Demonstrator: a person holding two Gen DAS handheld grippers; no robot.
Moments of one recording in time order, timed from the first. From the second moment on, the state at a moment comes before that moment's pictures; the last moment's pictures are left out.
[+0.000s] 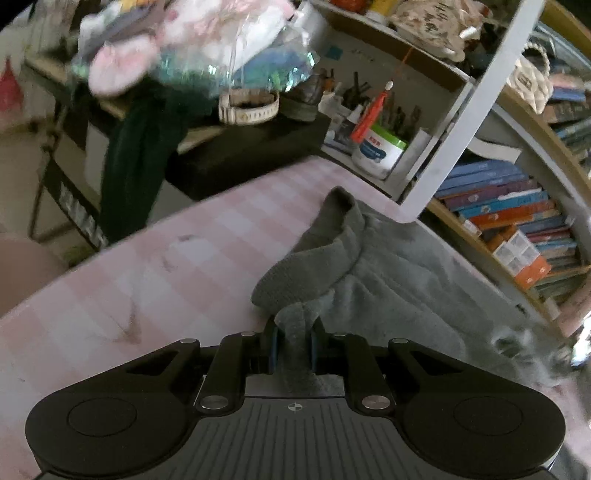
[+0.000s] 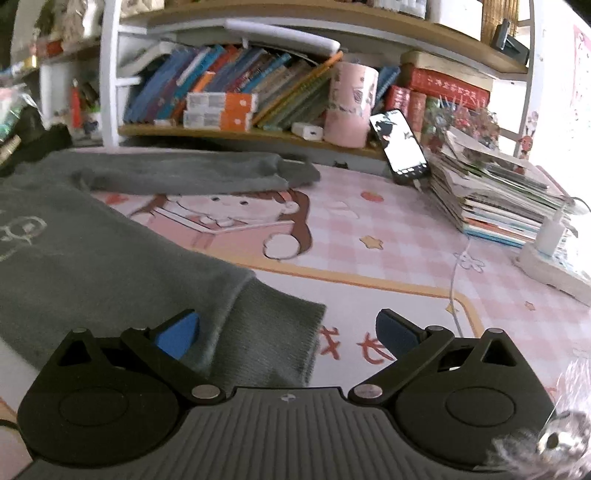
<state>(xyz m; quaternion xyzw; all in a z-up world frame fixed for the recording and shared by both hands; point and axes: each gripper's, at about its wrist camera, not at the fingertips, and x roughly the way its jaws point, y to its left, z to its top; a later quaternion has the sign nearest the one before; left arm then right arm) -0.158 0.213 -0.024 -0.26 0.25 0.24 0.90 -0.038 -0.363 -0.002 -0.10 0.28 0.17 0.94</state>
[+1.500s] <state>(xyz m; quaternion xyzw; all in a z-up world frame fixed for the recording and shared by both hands) -0.157 0.171 -0.027 -0.18 0.28 0.21 0.92 -0.040 -0.351 0.001 -0.12 0.28 0.15 0.94</state>
